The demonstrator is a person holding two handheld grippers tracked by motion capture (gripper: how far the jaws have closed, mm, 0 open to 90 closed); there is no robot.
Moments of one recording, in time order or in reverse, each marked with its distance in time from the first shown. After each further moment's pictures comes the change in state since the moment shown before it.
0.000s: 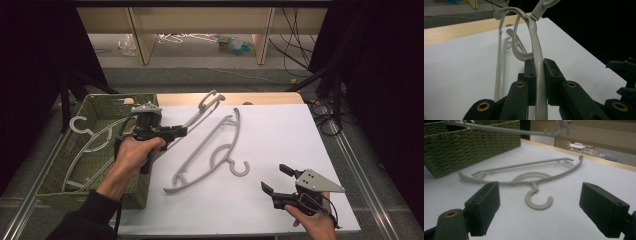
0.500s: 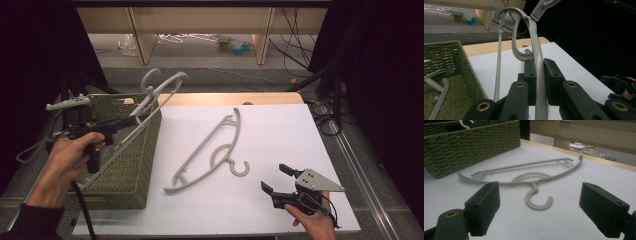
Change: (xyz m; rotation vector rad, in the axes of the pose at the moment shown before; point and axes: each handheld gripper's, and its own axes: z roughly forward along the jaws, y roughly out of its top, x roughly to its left) left arm 0.059 -0.007 -0.112 -0.169 0.023 -0.063; right arm -0.001 0.000 0.002 -0.016 -0.007 -0.012
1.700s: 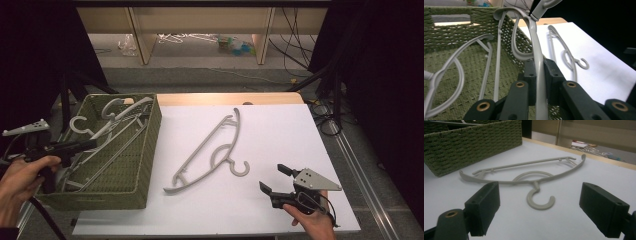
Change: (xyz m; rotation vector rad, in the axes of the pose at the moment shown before) left arm 0.086 -0.049 -0.056 0.105 0.057 0.004; right arm 0.001 0.000 0.003 0.021 0.016 0.001
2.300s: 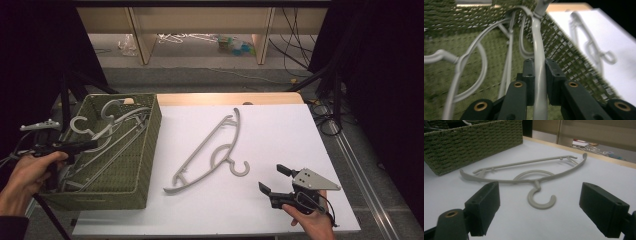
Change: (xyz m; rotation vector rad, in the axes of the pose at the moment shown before) left arm 0.021 -0.006 0.020 0.127 0.131 -0.004; right arm 0.001 -0.001 0.002 0.008 0.004 0.008
